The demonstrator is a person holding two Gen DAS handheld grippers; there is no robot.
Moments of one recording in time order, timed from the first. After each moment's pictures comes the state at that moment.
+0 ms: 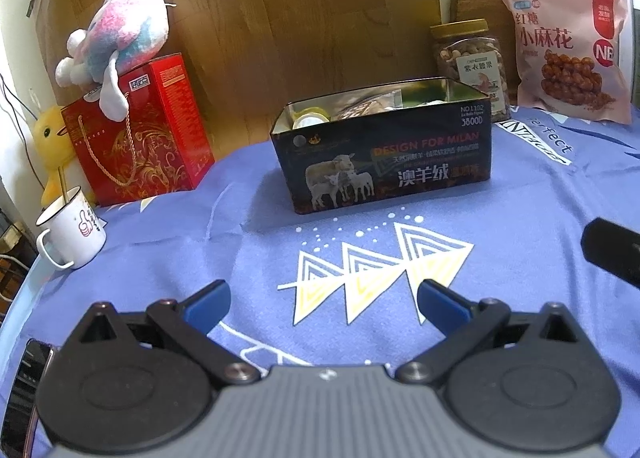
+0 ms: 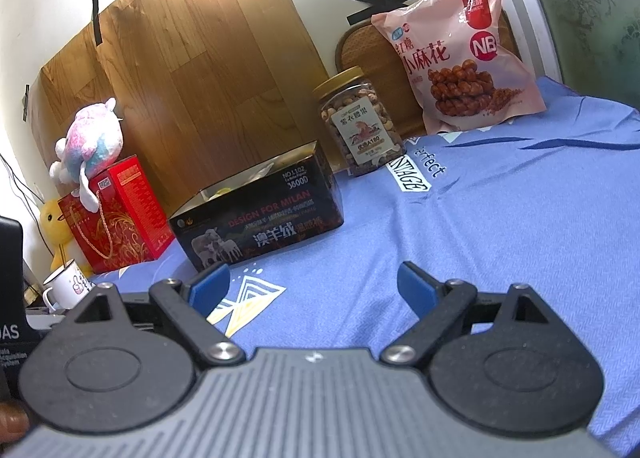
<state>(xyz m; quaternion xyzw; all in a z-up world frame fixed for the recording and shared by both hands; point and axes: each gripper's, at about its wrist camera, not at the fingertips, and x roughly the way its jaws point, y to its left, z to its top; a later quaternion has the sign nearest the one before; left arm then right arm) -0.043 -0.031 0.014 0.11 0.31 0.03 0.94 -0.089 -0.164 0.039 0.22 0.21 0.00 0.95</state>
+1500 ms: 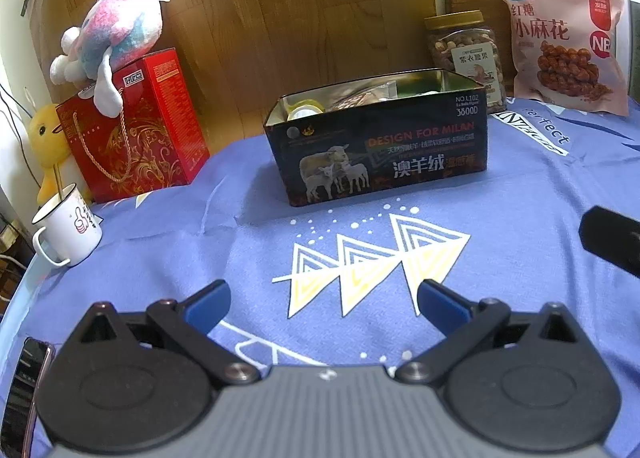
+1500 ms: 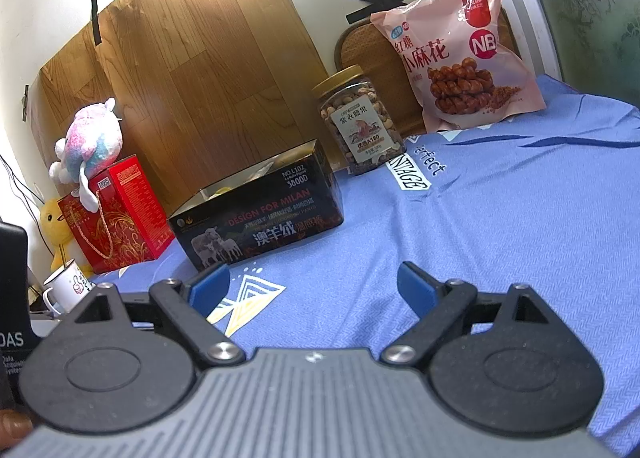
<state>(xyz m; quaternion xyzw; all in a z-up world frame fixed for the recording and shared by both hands) -0.043 -0.033 0.010 0.11 0.32 0.03 0.94 -0.089 -0.164 0.038 0.22 0.21 0.00 0.95</state>
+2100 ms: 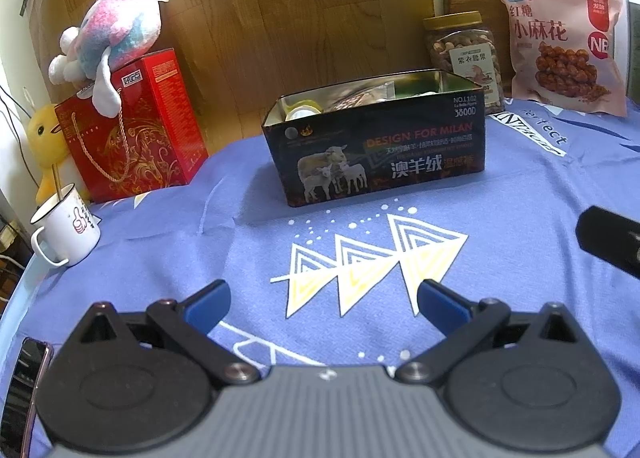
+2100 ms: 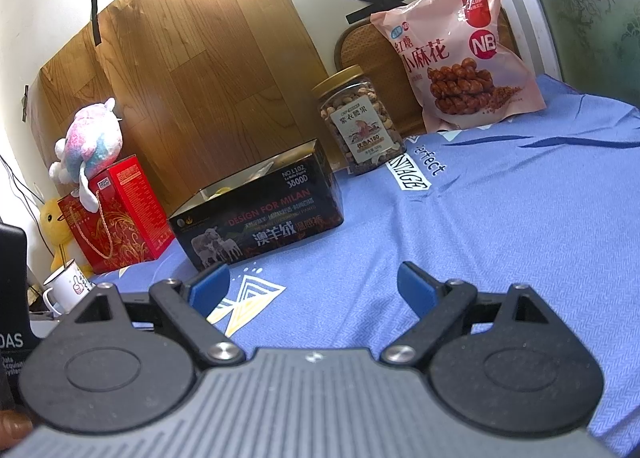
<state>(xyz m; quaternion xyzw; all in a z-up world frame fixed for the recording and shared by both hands) -0.043 -0.033 0.011 0.11 0.32 0.02 0.94 -0.089 -0.164 0.037 0.22 0.21 0.00 0.95</state>
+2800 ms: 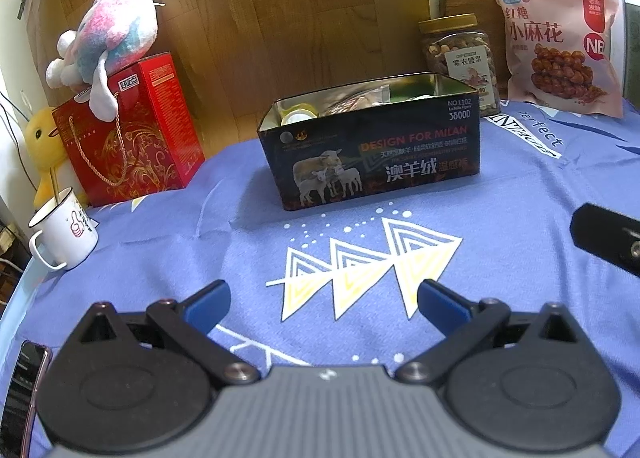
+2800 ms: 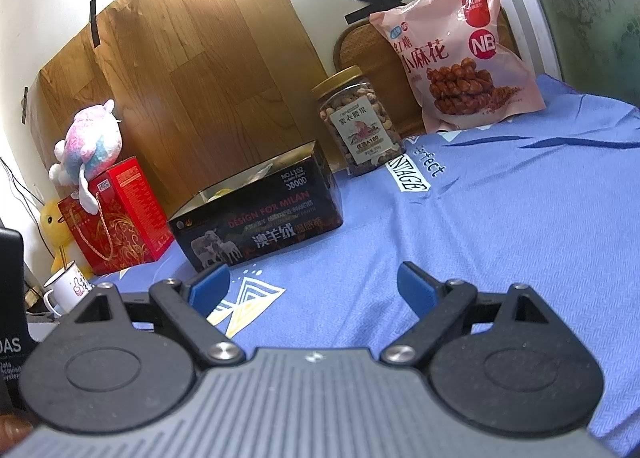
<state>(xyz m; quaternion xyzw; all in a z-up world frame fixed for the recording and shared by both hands) -0.044 -0.035 0.013 0.11 0.32 0.02 0.94 -0.087 -0.166 0.038 0.22 0.21 0.00 0.95</state>
